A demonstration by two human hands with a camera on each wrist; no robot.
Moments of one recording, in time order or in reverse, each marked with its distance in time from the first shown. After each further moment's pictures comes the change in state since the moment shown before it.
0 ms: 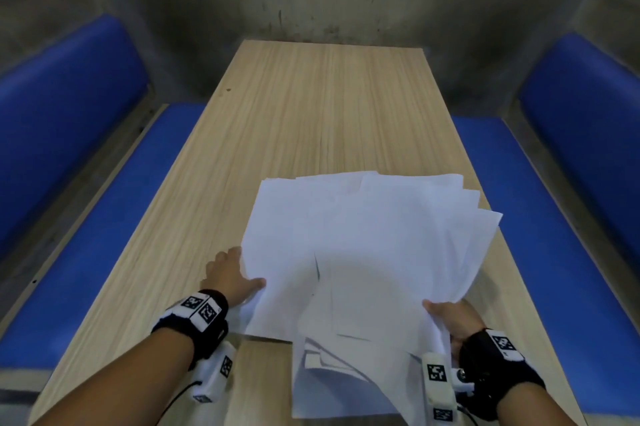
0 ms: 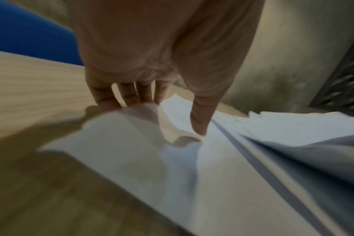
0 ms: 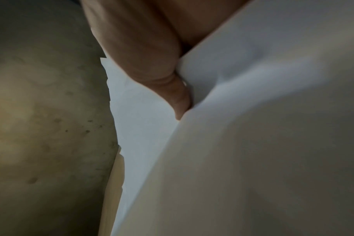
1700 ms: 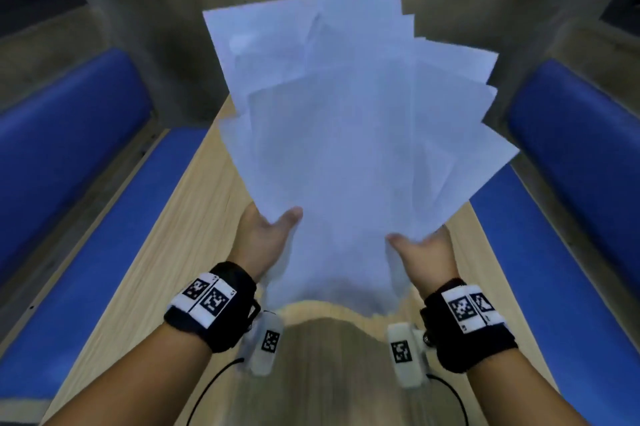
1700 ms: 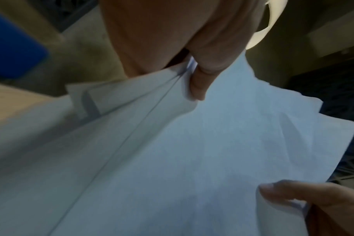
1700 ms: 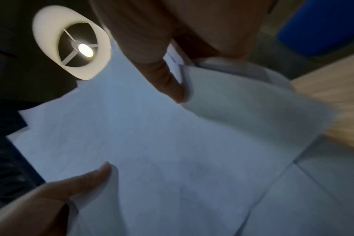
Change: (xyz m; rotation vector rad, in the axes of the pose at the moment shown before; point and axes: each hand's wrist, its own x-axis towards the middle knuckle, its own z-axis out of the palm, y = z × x) left_hand -0.090 0.135 -0.099 -1.116 0.156 0.481; right_hand -0.095 -0.141 0.044 0.230 0.063 -0.814
